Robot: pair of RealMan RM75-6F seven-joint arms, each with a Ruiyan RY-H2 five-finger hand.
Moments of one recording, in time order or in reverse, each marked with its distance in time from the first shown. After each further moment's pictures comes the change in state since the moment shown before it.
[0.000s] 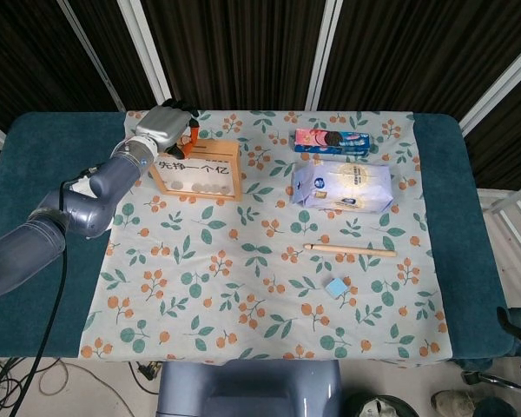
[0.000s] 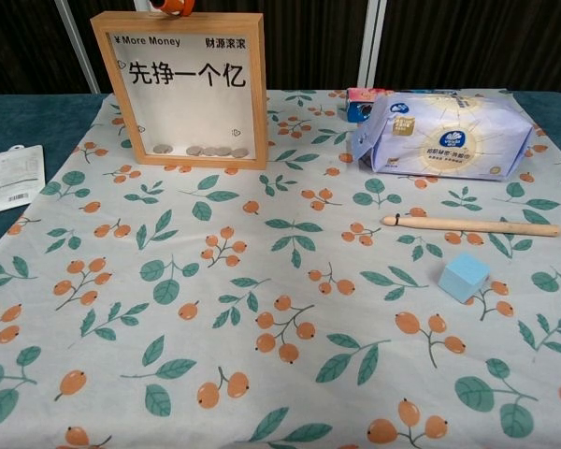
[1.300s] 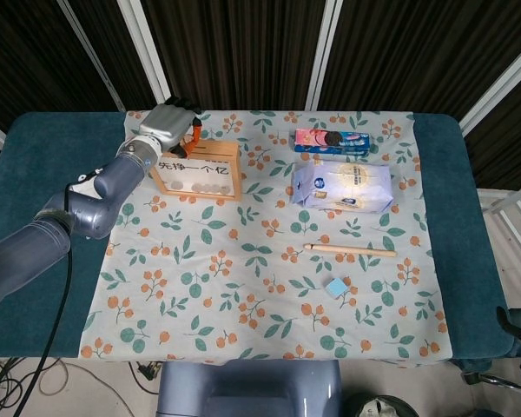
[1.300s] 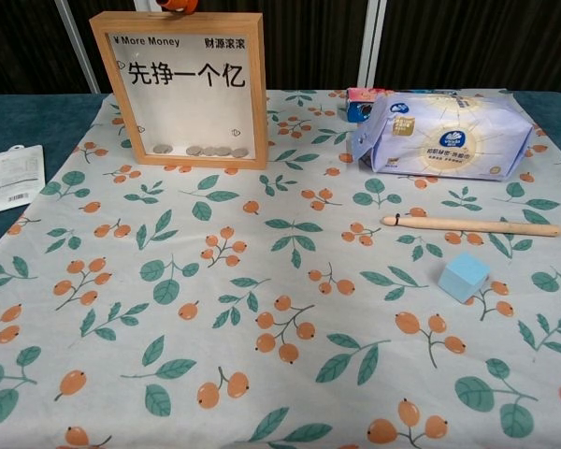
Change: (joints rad) left arm -0.035 0.000 0.044 -0.019 -0.076 0.050 0.066; right arm 0.001 -0.001 0.002 -0.002 0.003 -0.001 0.002
